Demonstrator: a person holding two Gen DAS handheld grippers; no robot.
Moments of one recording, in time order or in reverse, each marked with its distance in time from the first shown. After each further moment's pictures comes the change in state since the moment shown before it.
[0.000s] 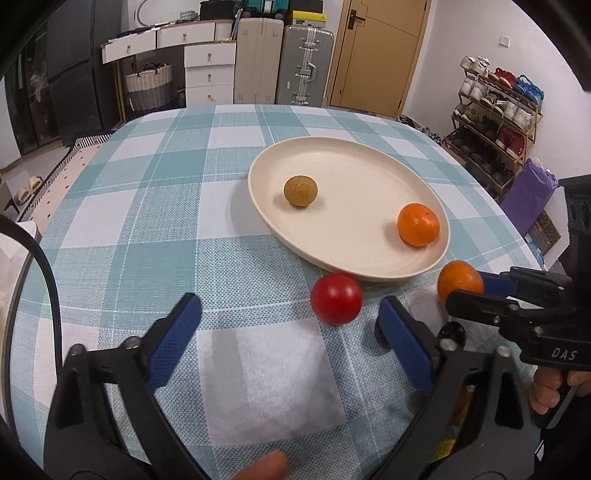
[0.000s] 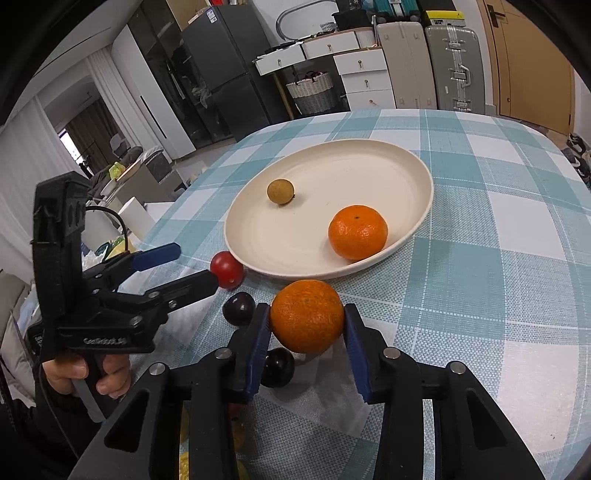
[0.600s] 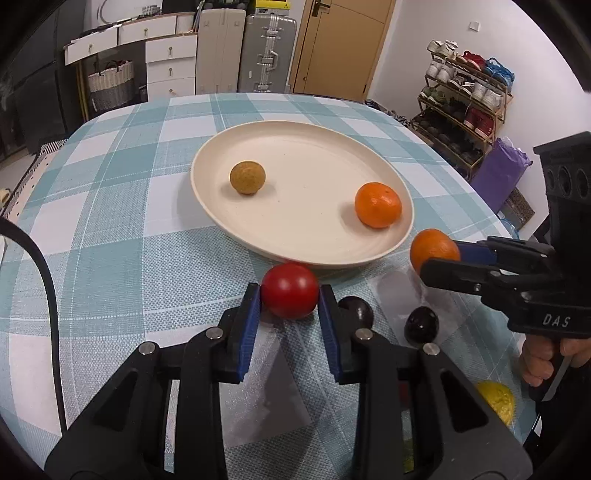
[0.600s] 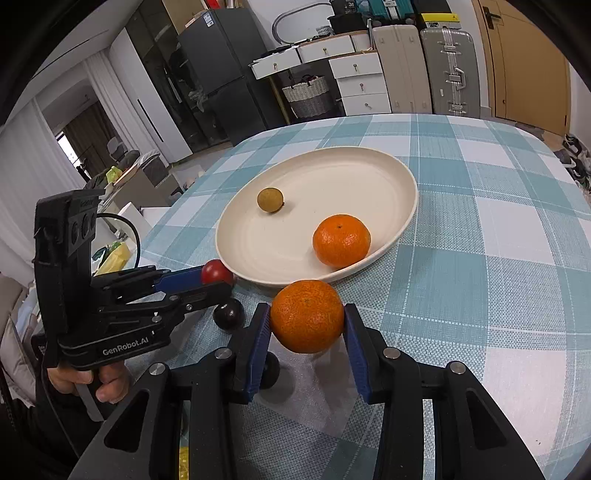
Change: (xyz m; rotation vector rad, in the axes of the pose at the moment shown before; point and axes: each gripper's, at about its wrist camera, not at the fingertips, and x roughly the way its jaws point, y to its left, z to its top) left arm 0.011 -0.018 -0.001 0.078 0.033 -0.124; right arm -0.006 -0.007 0.003 0.006 -0.015 -0.014
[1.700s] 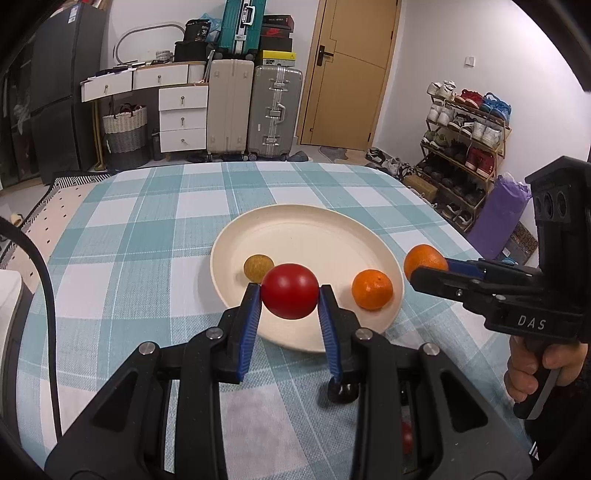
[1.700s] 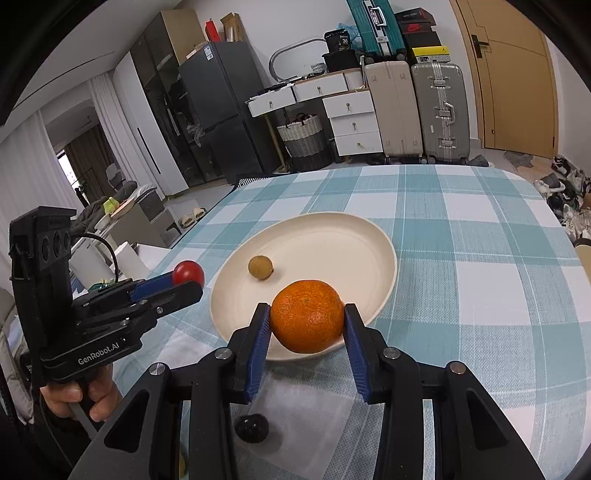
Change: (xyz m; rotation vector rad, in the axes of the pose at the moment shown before) left arm -0.041 -0.006 0.036 0.000 -0.207 0.038; right arm -0.018 -0.008 0.038 -0.007 -0.162 -0.031
